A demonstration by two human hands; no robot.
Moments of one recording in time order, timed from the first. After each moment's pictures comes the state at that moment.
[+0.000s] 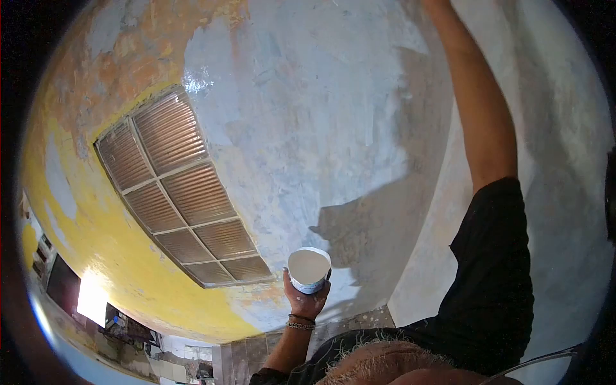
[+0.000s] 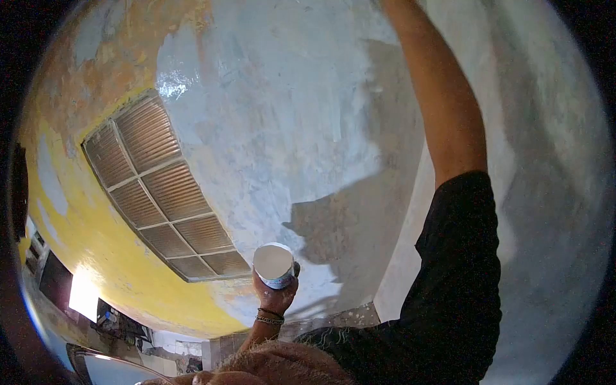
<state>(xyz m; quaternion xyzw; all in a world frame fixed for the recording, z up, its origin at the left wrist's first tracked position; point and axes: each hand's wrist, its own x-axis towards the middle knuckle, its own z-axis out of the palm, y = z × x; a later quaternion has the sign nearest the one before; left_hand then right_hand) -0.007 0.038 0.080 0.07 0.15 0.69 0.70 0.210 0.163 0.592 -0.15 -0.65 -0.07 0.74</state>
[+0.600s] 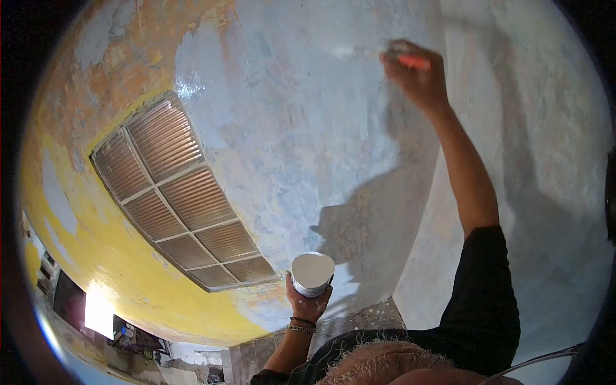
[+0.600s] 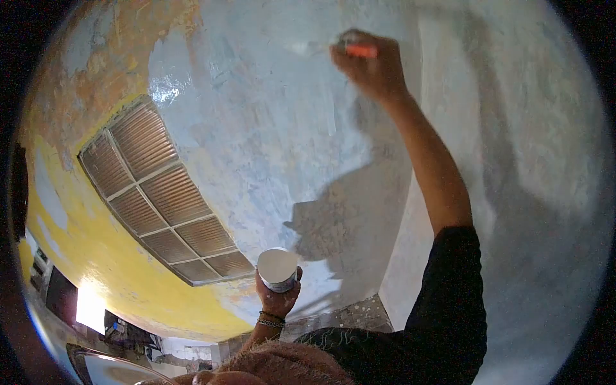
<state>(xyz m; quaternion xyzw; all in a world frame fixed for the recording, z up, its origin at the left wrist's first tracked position) -0.014 0.019 0.073 0.15 0.19 0.69 0.68 0.232 0.173 0.428 -0.21 -0.73 -0.15 0.63</state>
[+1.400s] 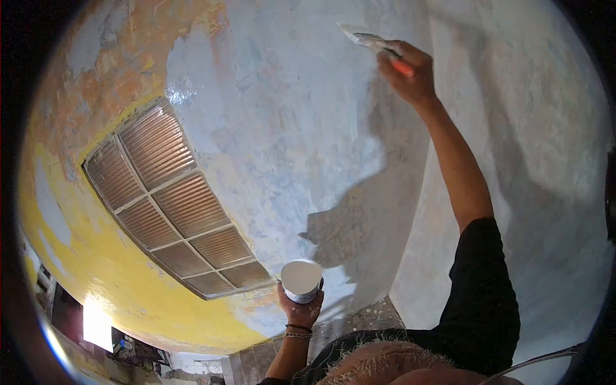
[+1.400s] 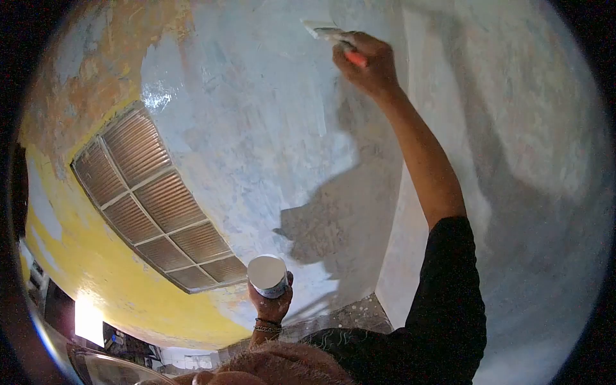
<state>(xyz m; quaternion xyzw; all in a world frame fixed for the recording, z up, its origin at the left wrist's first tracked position) -0.024 0.005 0.087 0.05 0.15 0.69 0.70 0.245 0.206 0.436 -0.13 -0.65 -0.36 0.65</state>
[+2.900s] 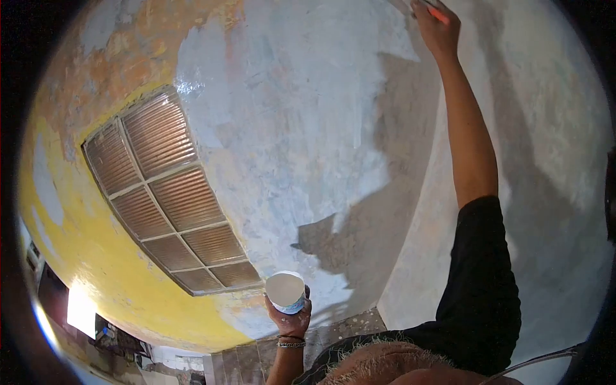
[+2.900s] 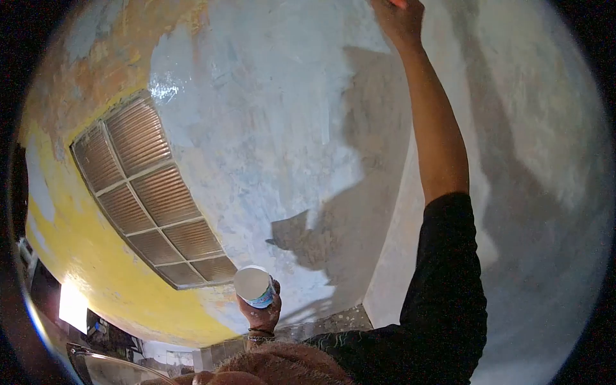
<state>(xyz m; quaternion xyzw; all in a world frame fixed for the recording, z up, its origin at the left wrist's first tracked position) -0.010 0.000 0.065 0.21 0.28 0.80 0.48 0.268 0.204 0.532 -0.18 -0.60 -0.22 0.74</state>
